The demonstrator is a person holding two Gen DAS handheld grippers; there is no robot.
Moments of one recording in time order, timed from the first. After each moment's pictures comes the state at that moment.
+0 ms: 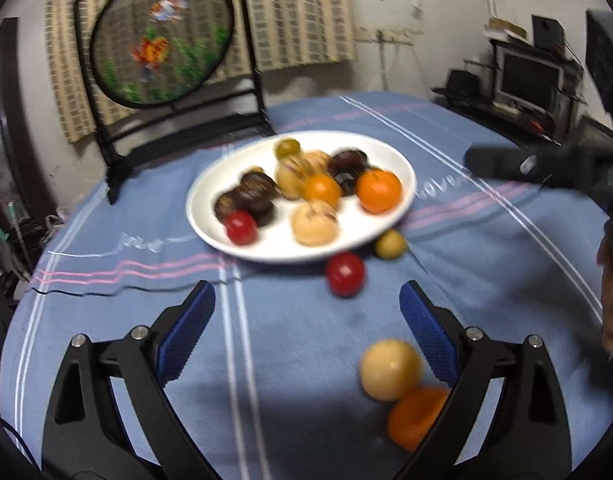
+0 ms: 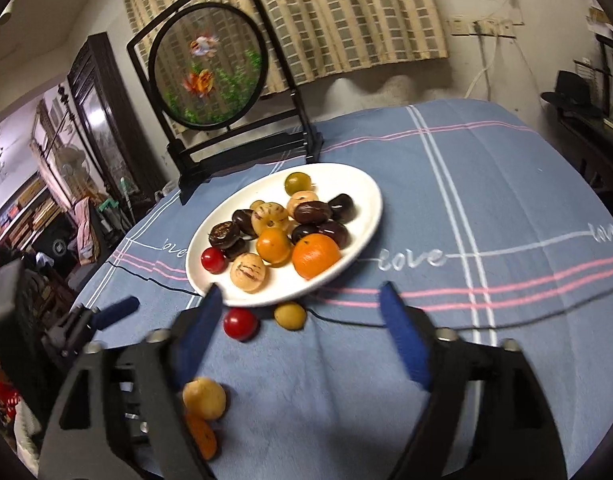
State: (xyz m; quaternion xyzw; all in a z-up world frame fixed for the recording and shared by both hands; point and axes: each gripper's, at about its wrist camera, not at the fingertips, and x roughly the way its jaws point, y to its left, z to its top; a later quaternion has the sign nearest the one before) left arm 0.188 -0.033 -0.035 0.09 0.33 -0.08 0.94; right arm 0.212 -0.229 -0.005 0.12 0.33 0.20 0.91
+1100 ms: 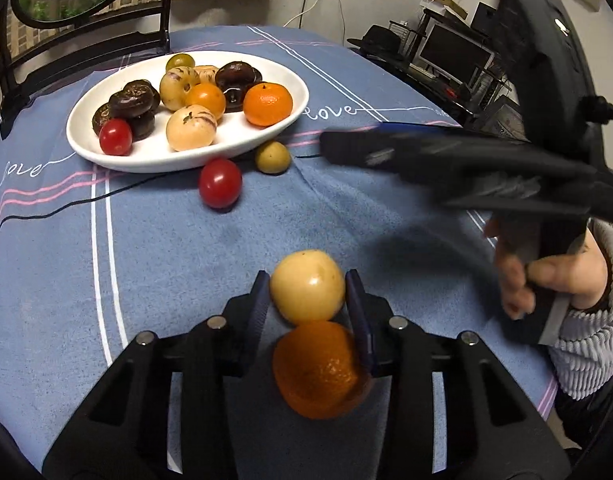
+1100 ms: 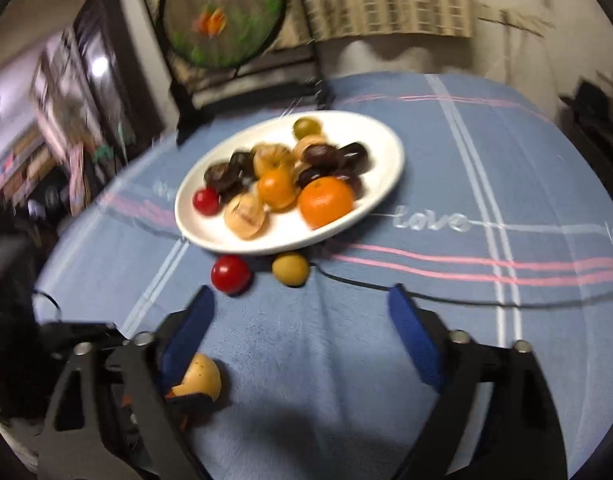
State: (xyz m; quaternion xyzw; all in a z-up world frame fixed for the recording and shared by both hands) left arm 0.183 -0.041 -0.064 0.01 0.44 -0.26 0.86; right arm 0.227 -0.183 -0.033 0.01 0.40 0.22 0.89
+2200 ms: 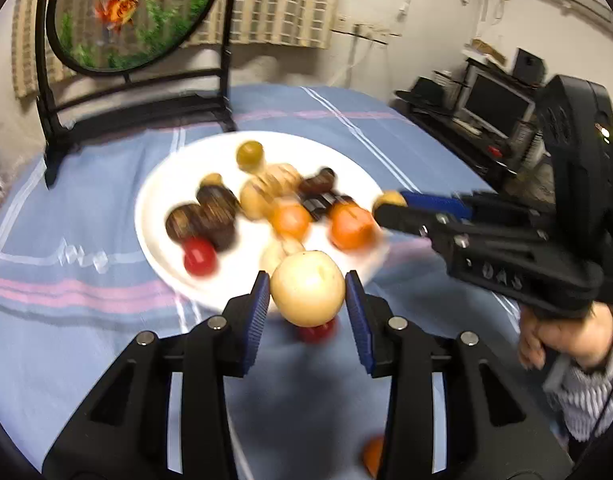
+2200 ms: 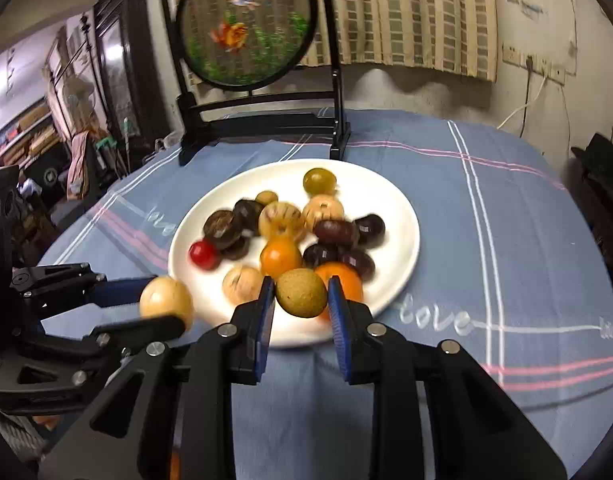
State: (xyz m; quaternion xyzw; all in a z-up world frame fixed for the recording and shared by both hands) left arm 0.255 -0.013 -0.010 0.00 0.37 -0.17 0.91; right arm 0.279 -0.169 -0.001 0.00 0.36 0.23 0.90
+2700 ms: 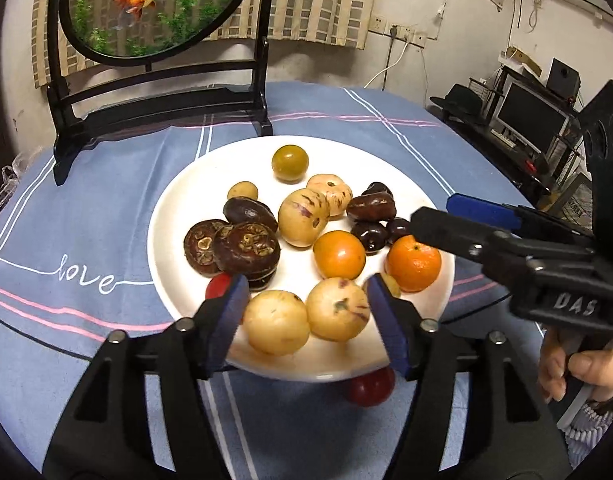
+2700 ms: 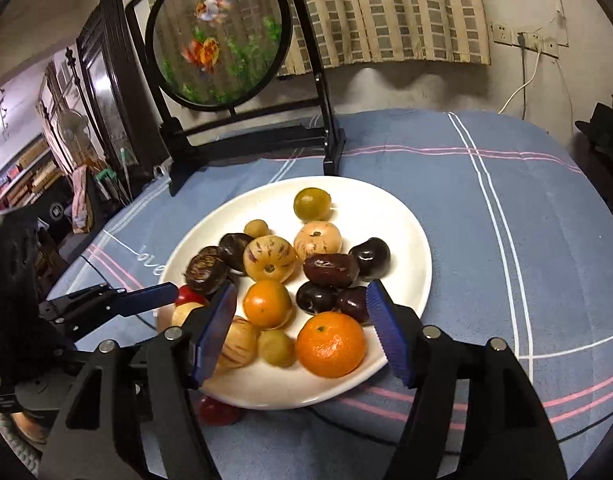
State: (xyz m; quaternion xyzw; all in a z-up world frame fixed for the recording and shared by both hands) left arm 0.294 -0.004 -0.025 -0.01 0.37 -0.13 0.92; right arm 0.308 -0.175 -0.007 0.05 0.35 0.24 0.90
